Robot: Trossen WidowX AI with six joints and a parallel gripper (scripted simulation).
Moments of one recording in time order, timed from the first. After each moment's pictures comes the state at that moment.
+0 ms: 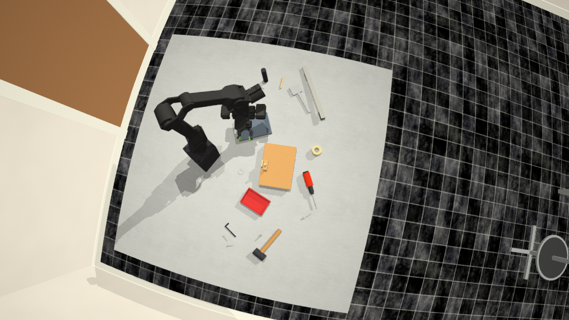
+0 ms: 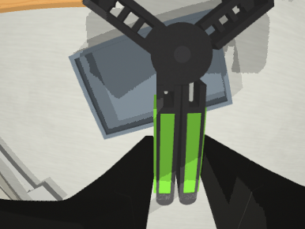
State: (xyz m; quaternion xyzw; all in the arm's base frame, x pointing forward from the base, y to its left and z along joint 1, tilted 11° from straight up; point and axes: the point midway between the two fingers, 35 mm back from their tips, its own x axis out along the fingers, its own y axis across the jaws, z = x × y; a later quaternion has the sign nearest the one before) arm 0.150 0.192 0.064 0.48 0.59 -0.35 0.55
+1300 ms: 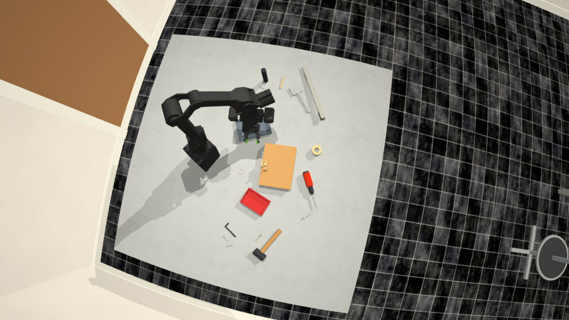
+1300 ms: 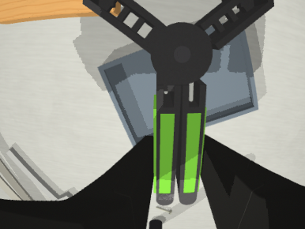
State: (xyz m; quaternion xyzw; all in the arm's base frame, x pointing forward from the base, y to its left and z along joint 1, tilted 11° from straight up) arm 0.187 0.192 0.065 0.49 0.58 -0.36 0.54
